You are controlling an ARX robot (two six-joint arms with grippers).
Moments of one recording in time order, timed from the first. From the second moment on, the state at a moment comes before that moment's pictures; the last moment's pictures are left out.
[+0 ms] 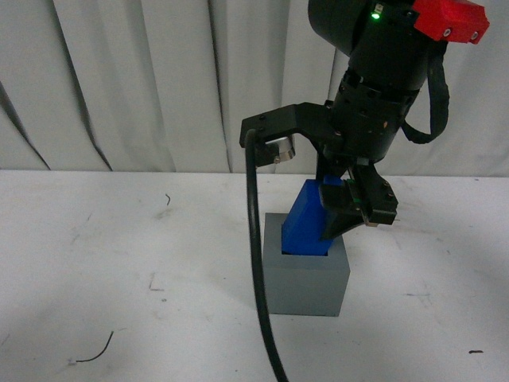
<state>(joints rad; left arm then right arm) 0.00 0.01 0.01 0.00 0.00 0.00 0.38 2.27 1.94 -1.04 -0.13 -1.20</state>
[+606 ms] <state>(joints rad) 0.00 0.01 0.01 0.00 0.00 0.00 0.38 2.23 1.92 -0.99 -0.23 -1.20</state>
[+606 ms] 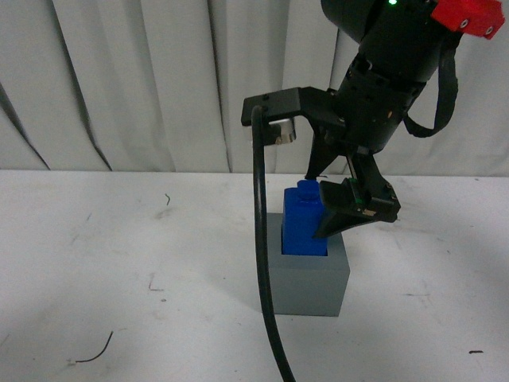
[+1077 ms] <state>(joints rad) 0.00 0.01 0.01 0.00 0.00 0.00 0.32 2.08 1.76 -0.81 -0.38 -1.18</state>
